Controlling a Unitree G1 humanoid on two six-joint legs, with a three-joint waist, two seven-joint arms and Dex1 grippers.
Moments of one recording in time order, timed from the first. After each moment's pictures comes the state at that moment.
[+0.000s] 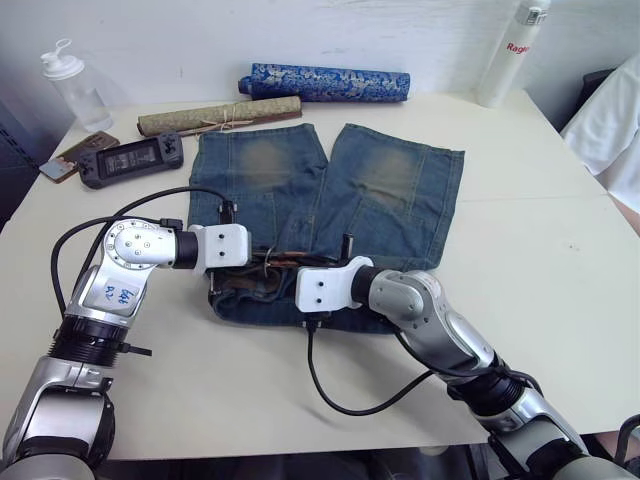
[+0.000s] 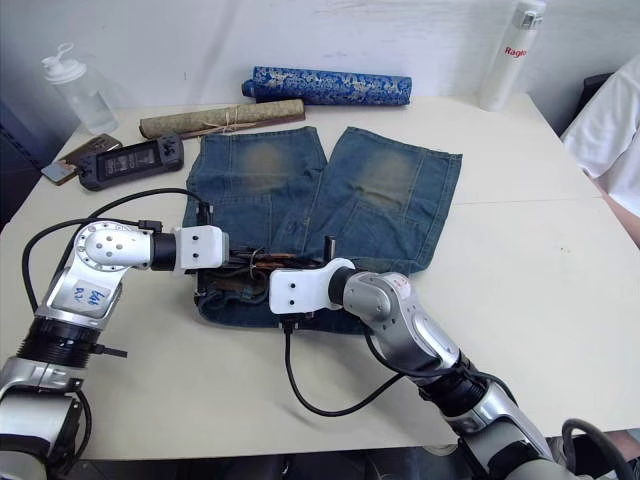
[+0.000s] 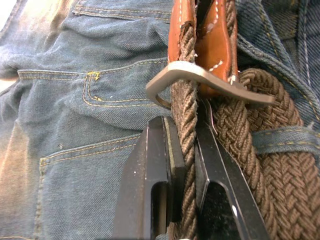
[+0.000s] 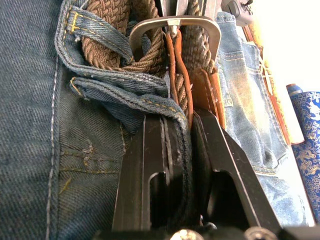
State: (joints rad) left arm -0.59 0.72 -0.13 0.17 0.00 -0.09 -1.05; right arm -0.57 -0.35 0.54 -0.27 -0.48 0.28 0.72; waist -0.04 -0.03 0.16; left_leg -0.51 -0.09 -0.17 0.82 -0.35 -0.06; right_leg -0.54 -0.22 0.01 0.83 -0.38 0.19
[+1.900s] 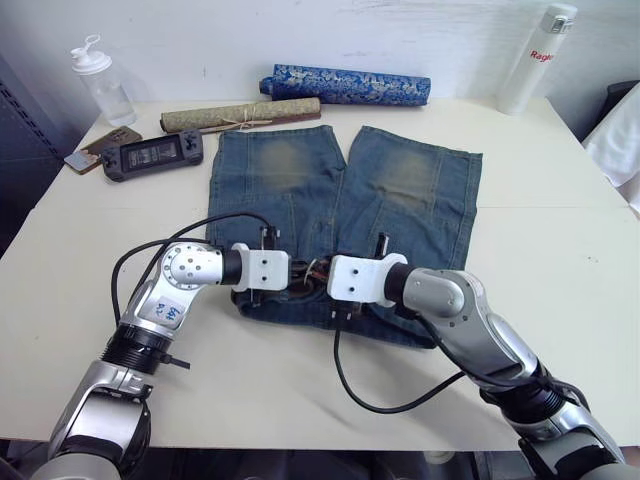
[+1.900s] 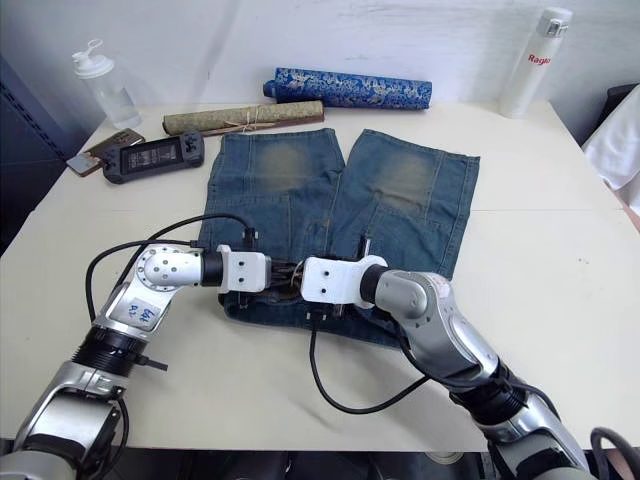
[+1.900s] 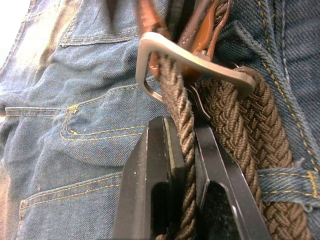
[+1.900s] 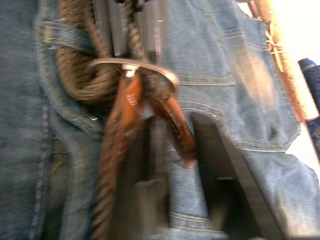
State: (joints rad) left arm -0.60 0.59 -0.23 0.21 0.15 -0.28 -0.95; right arm -0.52 -0.50 0.47 -0.43 -0.36 0.46 0.75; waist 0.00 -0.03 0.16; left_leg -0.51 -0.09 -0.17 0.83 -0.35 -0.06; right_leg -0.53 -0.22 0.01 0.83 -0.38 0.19
